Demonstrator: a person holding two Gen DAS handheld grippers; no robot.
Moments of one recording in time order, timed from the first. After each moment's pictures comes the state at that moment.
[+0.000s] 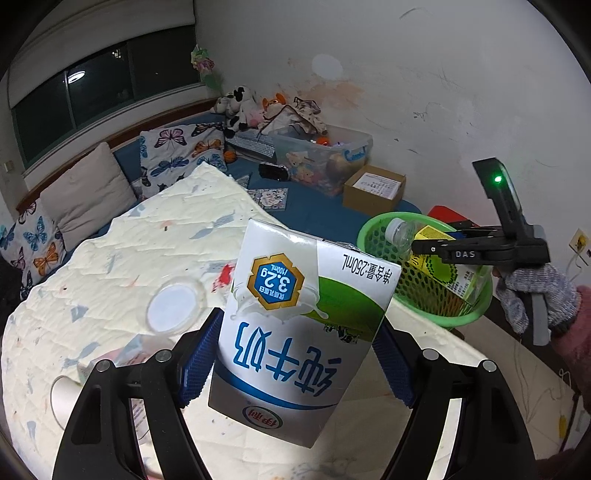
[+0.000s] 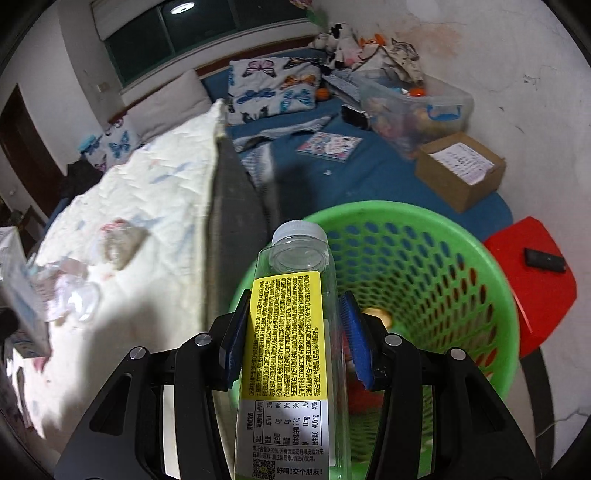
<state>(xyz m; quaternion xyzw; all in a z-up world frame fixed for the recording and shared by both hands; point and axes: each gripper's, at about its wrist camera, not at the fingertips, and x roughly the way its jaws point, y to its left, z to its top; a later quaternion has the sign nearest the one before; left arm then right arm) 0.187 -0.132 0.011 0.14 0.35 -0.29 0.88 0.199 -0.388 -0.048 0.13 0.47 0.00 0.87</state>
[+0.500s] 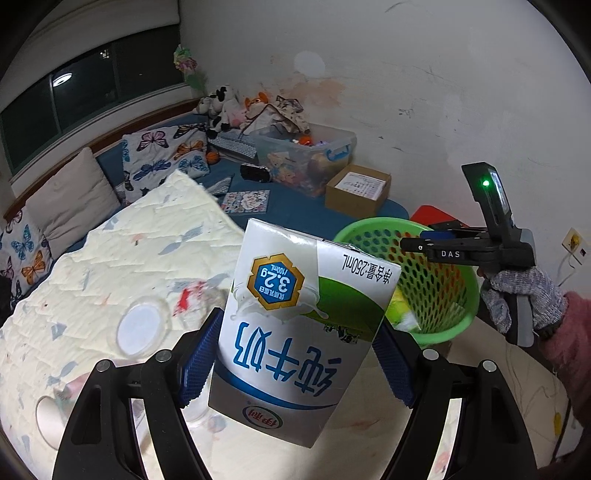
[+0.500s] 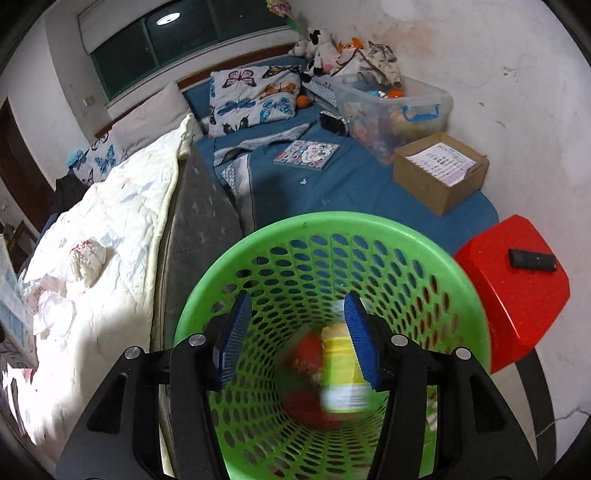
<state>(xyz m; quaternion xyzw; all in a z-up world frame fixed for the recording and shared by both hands) 0.192 -0.175 0.012 0.14 0.35 -0.31 0.87 0.194 -0.432 -0.054 0.14 0.45 -0.02 0.88</state>
